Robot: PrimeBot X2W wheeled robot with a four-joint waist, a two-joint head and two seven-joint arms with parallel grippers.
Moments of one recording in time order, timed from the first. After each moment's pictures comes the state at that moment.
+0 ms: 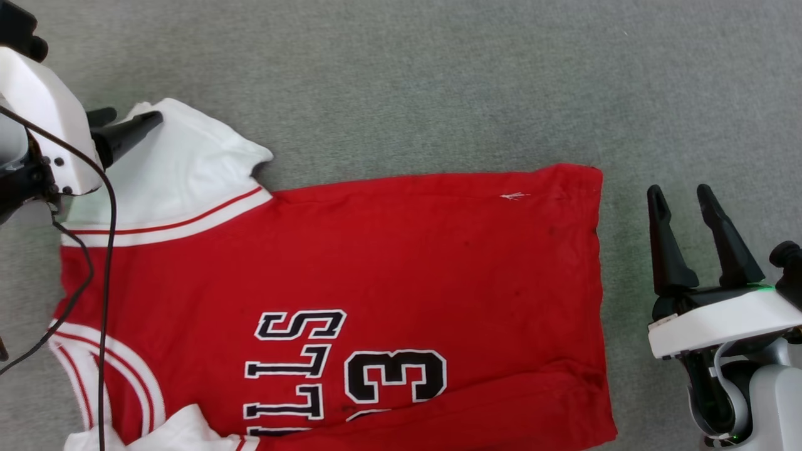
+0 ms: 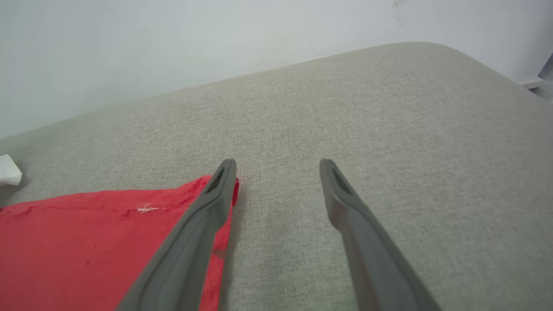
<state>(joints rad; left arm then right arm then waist) -1.00 0.84 -0.72 0.42 -1.23 -0.10 0.58 -0.18 -0.05 -0.06 -0.06 0.31 0.13 -0.01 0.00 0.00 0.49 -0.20</state>
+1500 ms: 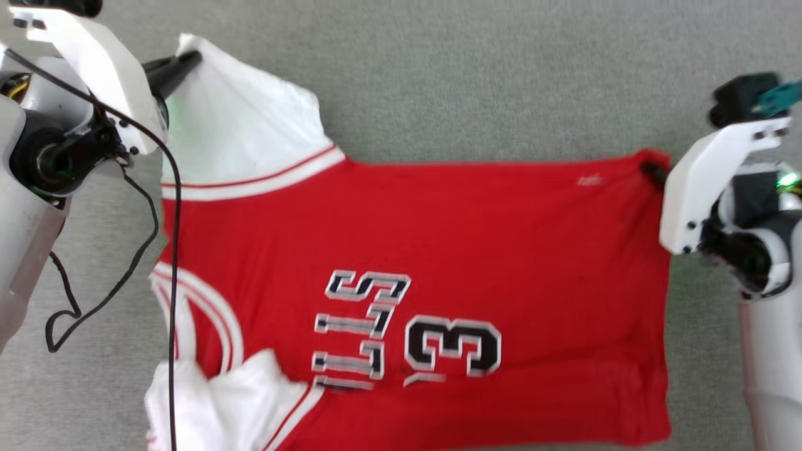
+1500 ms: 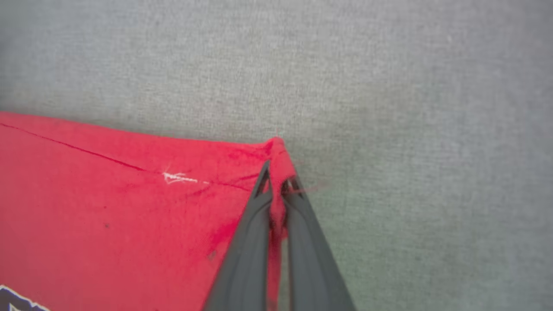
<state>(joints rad) -1.10 0.67 -0.75 0.57 -1.20 -0.13 0.40 -0.60 -0.15 -0.05 0.15 0.28 0.13 0.89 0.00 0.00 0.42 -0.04</state>
